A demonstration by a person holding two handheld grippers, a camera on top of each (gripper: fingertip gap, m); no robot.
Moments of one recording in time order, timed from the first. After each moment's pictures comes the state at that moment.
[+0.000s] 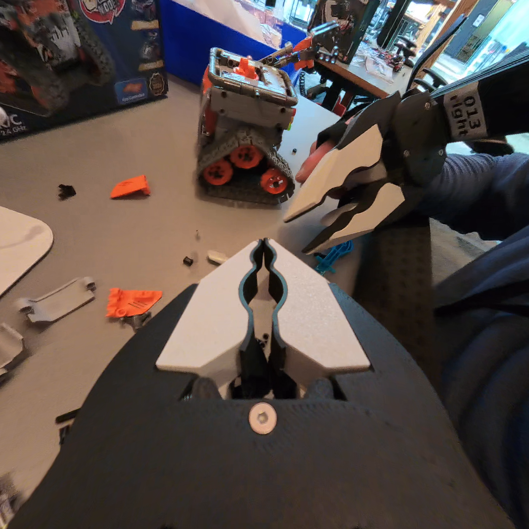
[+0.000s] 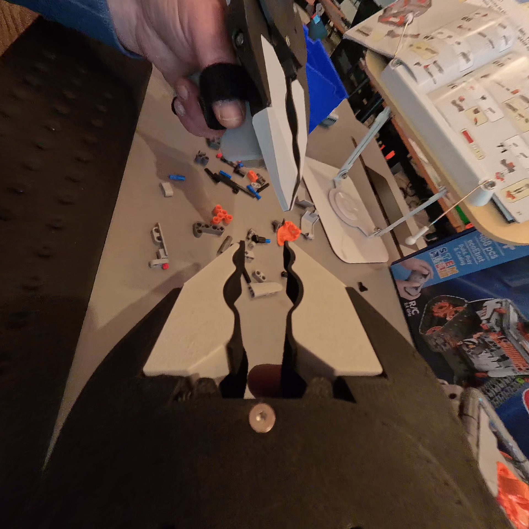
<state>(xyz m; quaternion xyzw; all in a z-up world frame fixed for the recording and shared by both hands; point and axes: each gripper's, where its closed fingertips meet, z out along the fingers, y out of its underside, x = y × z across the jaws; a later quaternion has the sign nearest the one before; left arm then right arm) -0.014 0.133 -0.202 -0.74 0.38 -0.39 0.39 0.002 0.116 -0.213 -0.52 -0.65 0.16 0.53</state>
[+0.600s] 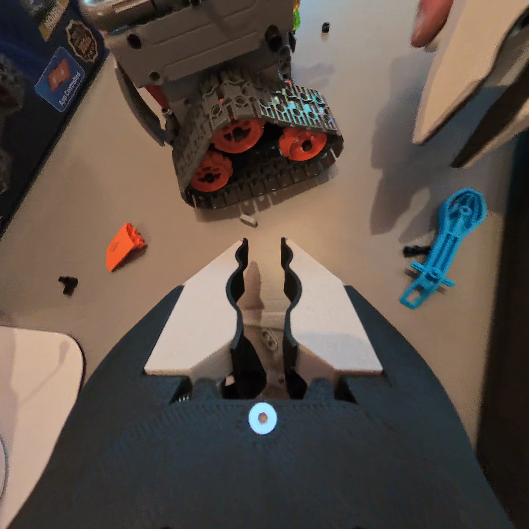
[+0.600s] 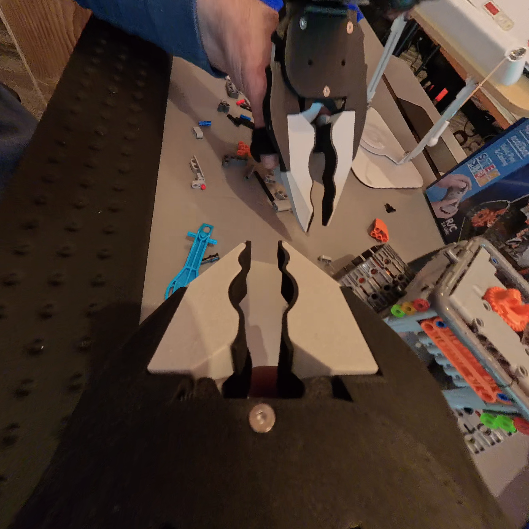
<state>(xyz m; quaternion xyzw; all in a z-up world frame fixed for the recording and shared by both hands) 0.060 0.179 -0.267 -0.72 0.58 -0.18 0.34 0.100 0.101 -0.222 -0.59 -0.63 0.22 0.46</state>
